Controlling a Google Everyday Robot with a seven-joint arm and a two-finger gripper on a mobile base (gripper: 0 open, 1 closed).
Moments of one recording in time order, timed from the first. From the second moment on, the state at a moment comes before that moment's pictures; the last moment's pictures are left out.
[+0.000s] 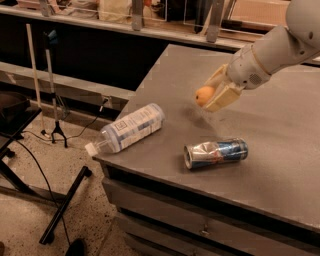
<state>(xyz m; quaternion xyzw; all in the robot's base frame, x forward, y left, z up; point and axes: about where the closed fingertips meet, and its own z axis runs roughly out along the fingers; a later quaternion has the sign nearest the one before) 0.595 -0.138 0.875 -0.65 0.67 0.16 0.31</state>
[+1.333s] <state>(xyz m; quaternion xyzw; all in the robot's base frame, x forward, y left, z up) 0.569 -0.081 0.857 -0.70 0.63 0.18 0.29</state>
